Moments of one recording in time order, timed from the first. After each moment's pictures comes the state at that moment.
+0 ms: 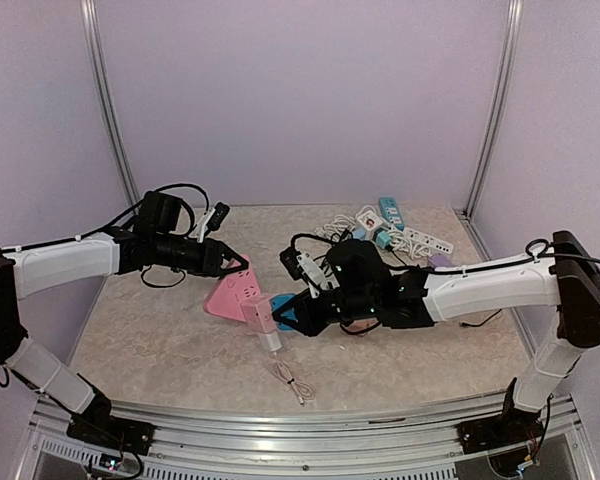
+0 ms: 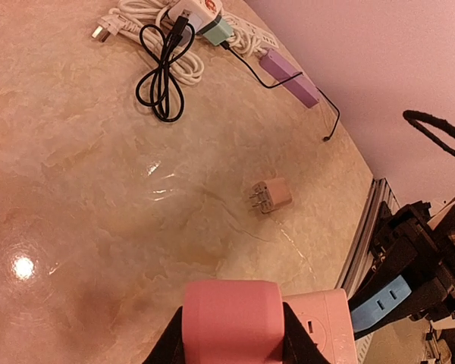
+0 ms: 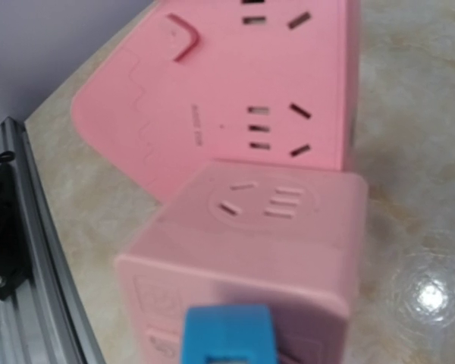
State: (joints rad) left arm -0.46 1.46 0.98 -0.17 0.64 -0.30; right arm 1.07 1.68 1.06 0.12 -0.19 0.40
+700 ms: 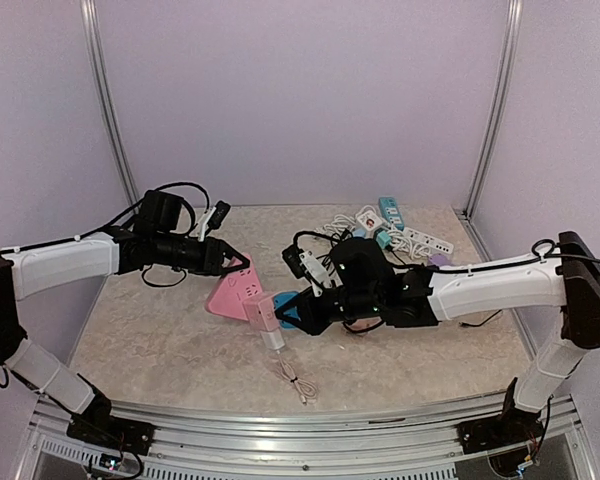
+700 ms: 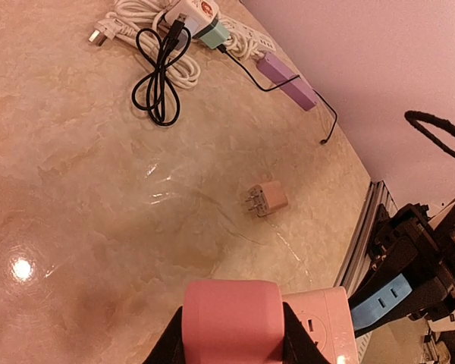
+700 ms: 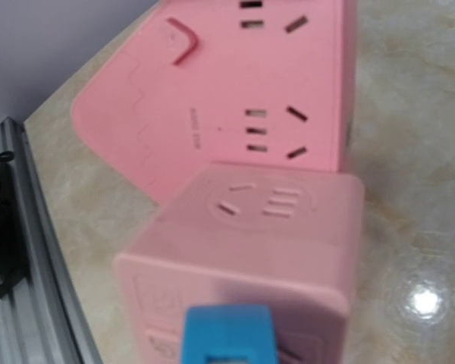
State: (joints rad) left arm -0.46 1.46 0.99 -0.16 0.63 -0.31; right arm 1.06 1.66 1.05 0.12 -0.18 0.38
